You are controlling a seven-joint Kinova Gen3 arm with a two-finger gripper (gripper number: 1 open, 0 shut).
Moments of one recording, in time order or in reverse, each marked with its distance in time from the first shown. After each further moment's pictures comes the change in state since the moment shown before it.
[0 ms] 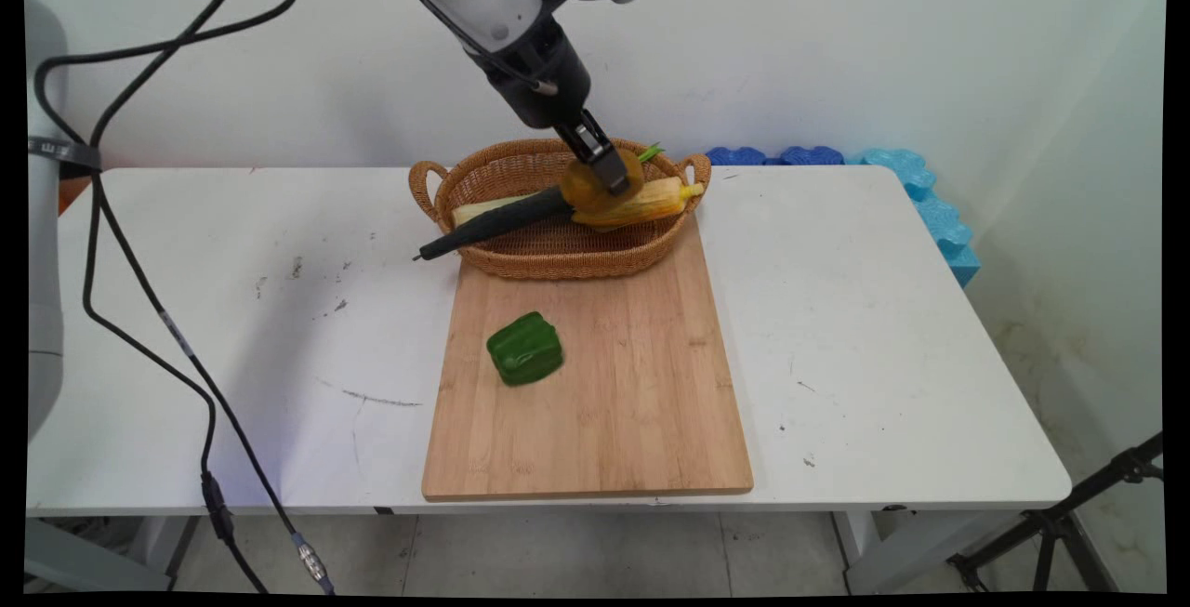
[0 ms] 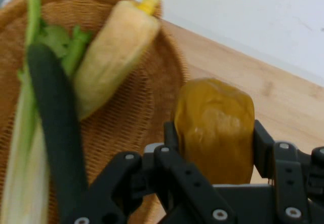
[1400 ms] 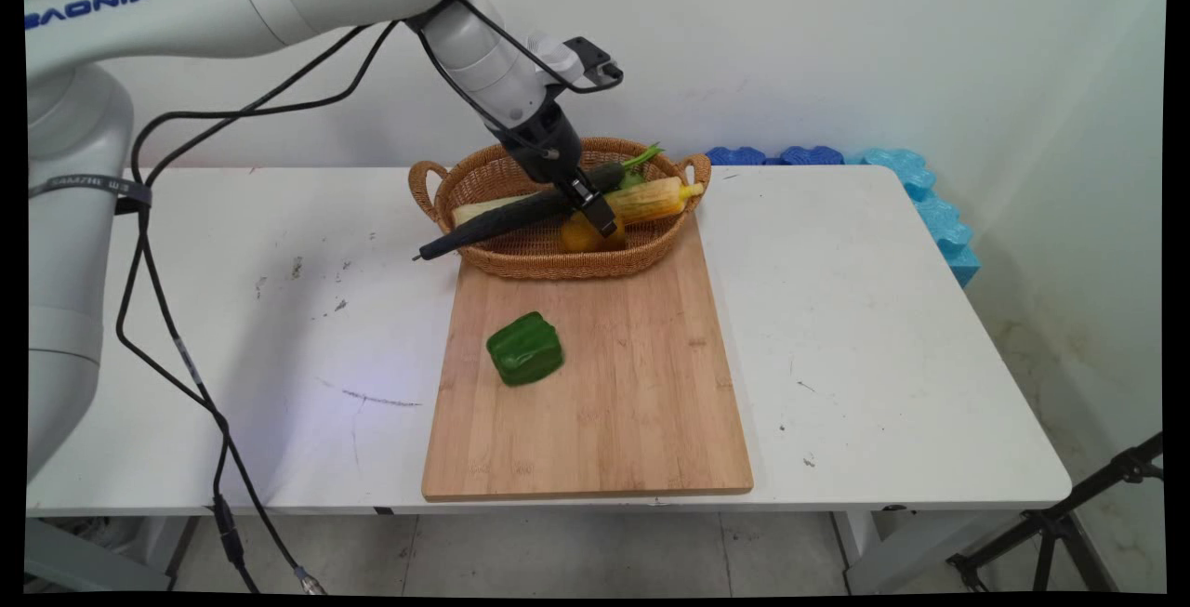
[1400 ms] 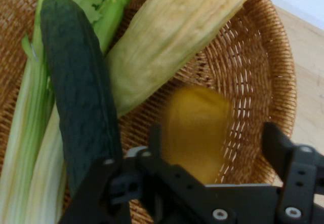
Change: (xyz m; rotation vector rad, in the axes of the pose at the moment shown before) arm -0.028 -0.071 0.114 -0.018 -0.037 -0.071
